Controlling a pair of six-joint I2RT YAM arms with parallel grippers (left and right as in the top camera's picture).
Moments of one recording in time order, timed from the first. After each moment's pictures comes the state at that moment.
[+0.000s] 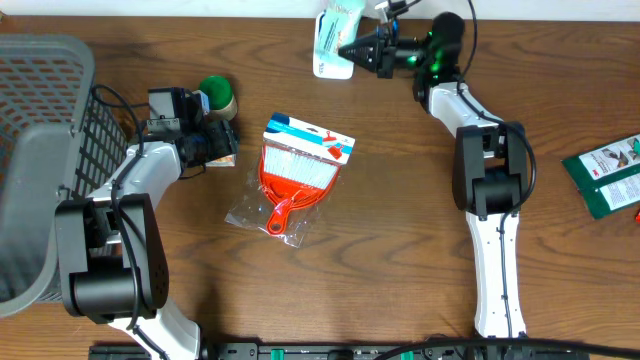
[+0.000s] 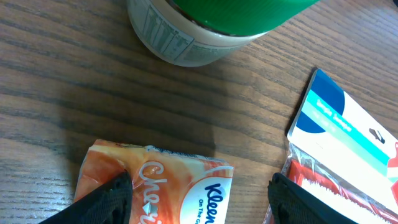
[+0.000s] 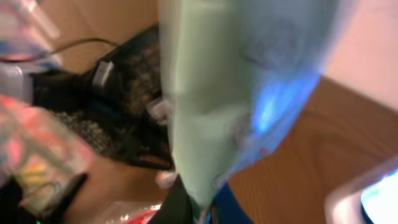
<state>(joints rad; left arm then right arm) 0.08 1.85 1.07 -0.20 0.36 -0.18 0.14 2.66 2.03 1.02 -1.43 0.88</state>
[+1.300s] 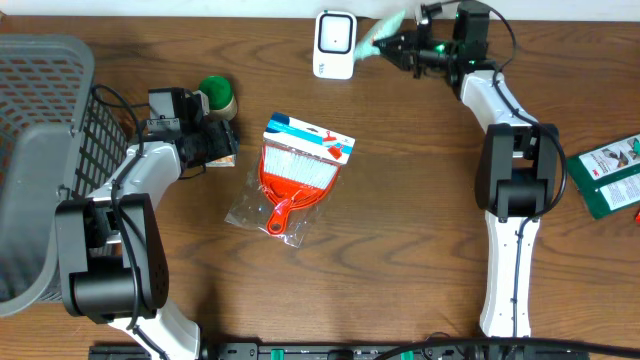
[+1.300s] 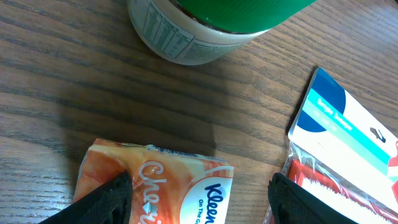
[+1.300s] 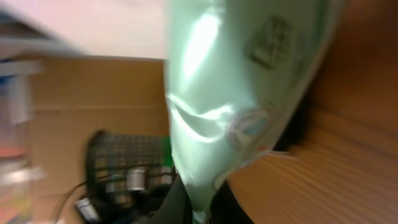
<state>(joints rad) 0.08 1.85 1.07 -0.21 0.36 -0.18 0.04 2.58 2.06 -0.10 -1.08 0.90</state>
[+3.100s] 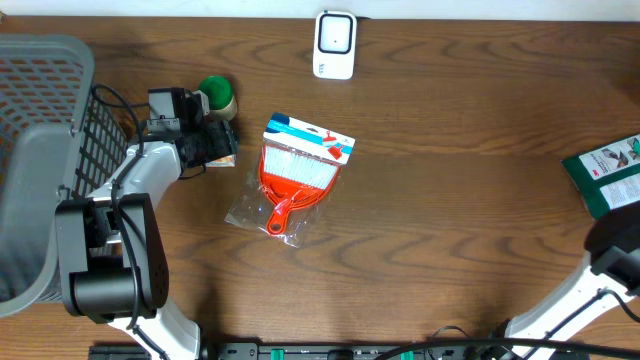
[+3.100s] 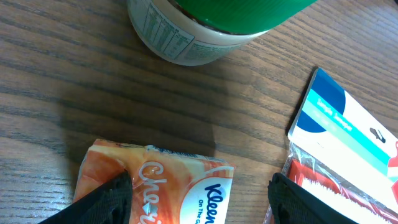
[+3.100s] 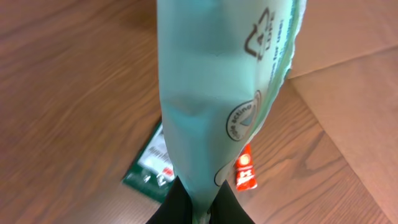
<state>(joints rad) 0.08 1.85 1.07 -0.20 0.36 -0.18 -0.62 2.17 2.37 -1.24 0.20 0.01</state>
